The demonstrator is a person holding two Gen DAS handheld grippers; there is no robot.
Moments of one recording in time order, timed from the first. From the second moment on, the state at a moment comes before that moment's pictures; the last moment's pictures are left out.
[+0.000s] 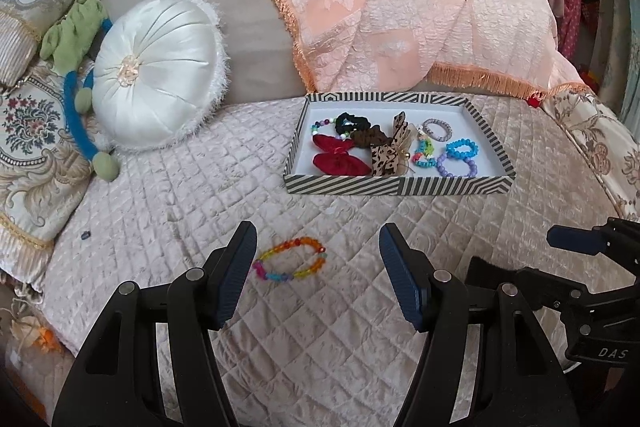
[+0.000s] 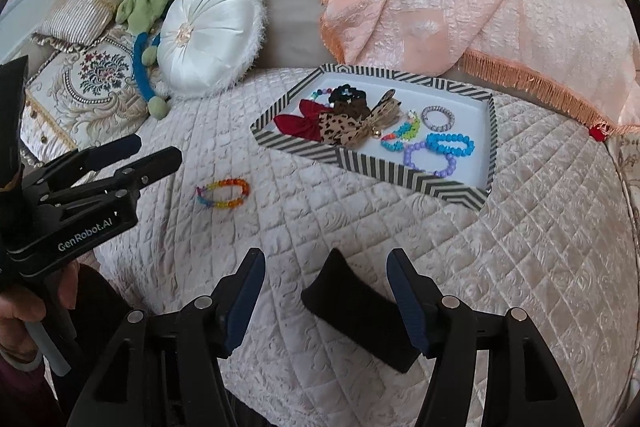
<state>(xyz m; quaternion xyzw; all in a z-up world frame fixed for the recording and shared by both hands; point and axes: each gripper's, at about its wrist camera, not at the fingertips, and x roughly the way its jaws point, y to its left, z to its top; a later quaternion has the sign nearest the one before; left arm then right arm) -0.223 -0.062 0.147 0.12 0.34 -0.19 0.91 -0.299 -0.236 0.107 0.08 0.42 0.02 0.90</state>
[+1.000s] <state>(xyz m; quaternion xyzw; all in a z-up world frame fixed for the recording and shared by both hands) -0.123 -0.005 0.057 0.01 0.53 -0.16 0.83 -0.299 -0.274 0.043 0.06 0.51 0.02 0.86</state>
